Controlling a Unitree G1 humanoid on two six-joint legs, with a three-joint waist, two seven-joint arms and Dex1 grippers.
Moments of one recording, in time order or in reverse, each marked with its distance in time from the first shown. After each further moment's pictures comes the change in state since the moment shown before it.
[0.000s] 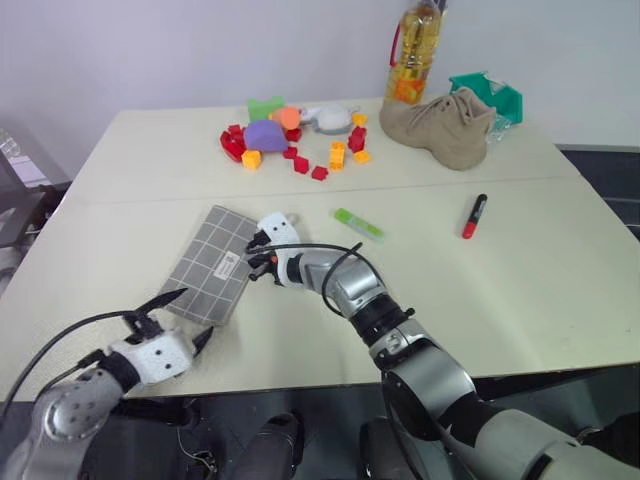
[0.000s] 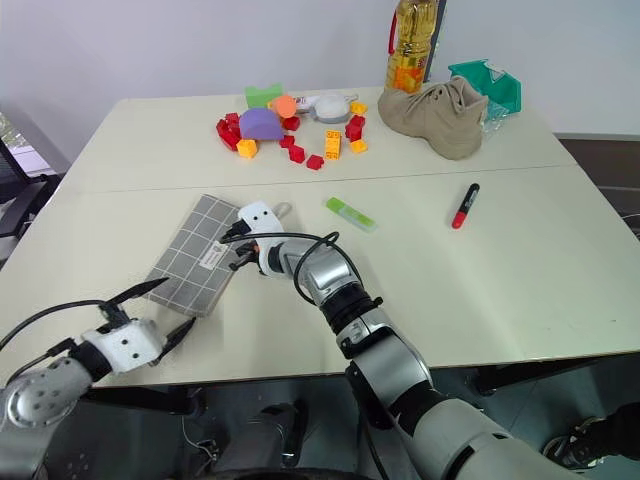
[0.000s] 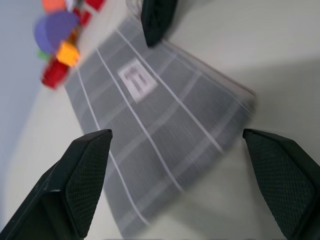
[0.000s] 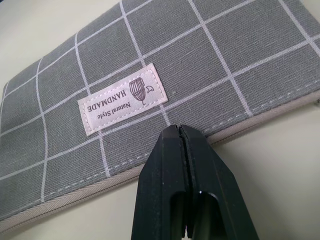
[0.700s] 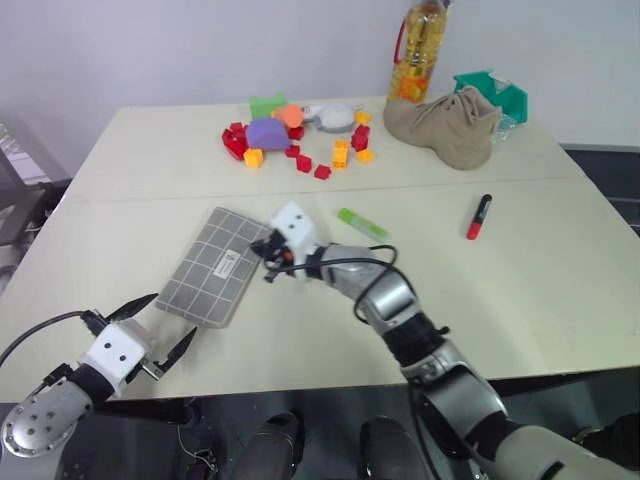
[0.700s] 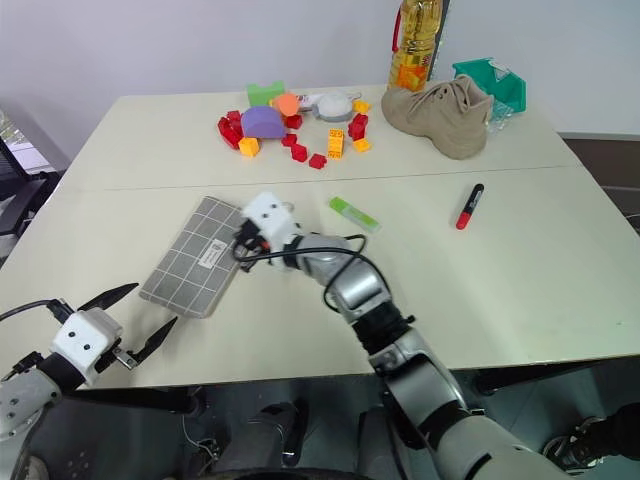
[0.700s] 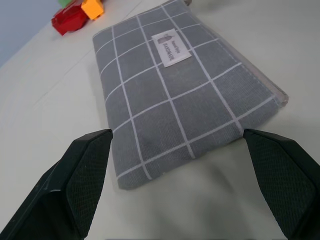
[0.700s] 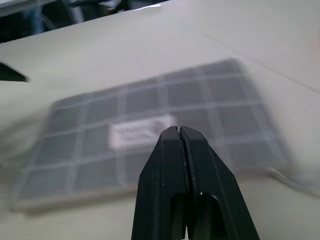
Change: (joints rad) left arm 0.140 -0.050 0.153 -0.093 -0.423 0.220 -0.166; right arm 0.119 -0.101 0.163 -0.320 -0.028 -0.116 0.112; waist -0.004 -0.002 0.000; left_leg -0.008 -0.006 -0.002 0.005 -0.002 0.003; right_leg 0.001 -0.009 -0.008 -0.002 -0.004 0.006
